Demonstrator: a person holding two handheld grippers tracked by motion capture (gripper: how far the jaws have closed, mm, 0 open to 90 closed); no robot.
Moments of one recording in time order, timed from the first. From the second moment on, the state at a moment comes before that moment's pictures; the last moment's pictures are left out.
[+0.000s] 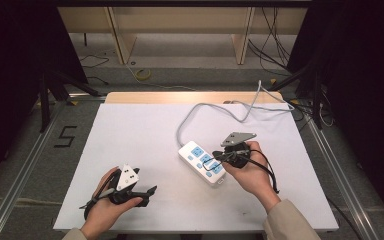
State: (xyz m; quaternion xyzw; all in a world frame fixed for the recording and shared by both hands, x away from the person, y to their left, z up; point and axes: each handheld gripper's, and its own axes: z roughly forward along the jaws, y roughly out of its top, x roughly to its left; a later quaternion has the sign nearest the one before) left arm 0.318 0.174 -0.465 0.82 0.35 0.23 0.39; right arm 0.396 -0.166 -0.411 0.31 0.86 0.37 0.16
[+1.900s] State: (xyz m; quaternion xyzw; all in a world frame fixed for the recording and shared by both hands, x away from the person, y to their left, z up) left arm 0.317 0.174 -0.465 0.82 0.35 0.23 0.39; right arm 0.427 -0.124 -0.407 0.29 0.88 0.34 0.15
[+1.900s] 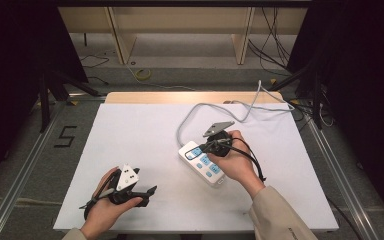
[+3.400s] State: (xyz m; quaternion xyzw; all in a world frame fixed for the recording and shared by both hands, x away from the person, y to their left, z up) left arm 0.317 0.174 -0.465 0.82 0.35 0.23 0.39; right arm 0.452 -0.096 -0.419 0.28 0.90 0.30 0.13
